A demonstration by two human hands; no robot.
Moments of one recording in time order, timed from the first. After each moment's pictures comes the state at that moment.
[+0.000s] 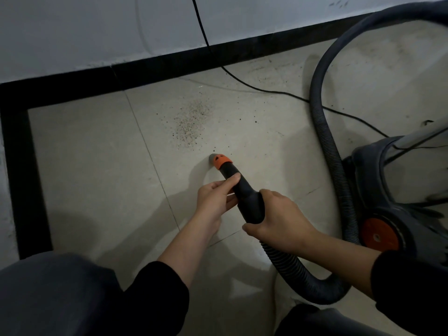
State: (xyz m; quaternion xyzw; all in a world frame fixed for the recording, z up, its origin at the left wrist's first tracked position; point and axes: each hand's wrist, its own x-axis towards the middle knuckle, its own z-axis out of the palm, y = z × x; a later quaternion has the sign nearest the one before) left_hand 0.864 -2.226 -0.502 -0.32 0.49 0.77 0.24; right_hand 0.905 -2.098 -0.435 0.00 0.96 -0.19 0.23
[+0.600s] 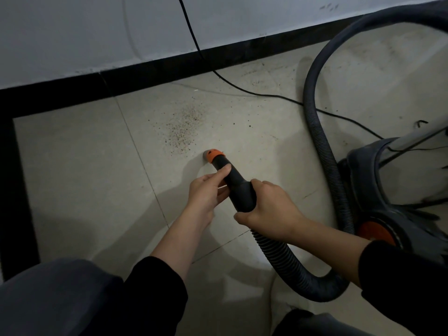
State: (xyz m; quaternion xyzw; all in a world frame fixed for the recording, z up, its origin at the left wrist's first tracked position) left_hand 0.832 -2.225 -0.500 -0.32 0.49 0.78 0.23; right_hand 0.873 -2.098 -0.435 0.00 0.96 -0.21 0.20
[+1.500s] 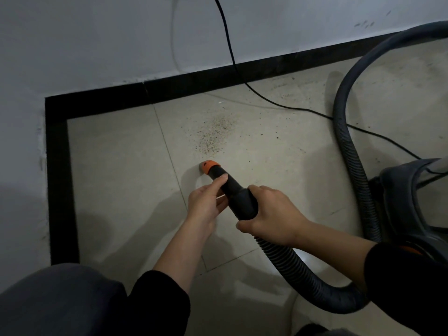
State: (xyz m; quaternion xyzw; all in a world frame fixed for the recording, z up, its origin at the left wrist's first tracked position) left_hand 0.843 -2.278 -0.490 -0.38 0.47 0.78 0.15; right_hand 0.857 -2.139 -0.438 -0.11 0.94 -0.22 0.22
